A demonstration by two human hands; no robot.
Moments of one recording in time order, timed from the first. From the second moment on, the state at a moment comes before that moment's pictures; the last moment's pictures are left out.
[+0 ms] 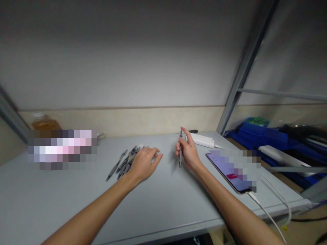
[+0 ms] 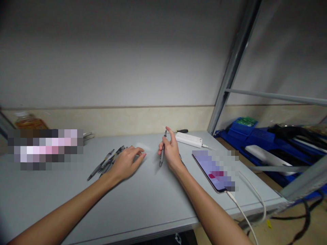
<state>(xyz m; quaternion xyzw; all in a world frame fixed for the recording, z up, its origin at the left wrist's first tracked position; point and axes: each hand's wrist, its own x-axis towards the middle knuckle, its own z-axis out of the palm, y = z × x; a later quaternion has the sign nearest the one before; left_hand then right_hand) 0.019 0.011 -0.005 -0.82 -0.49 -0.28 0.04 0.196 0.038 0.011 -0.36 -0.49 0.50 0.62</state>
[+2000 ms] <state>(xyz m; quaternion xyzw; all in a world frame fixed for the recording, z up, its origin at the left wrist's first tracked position) 0.000 0.024 -0.010 -0.72 -0.67 -0.05 0.17 0.207 0.042 0.007 -0.49 -0.67 0.22 0.51</state>
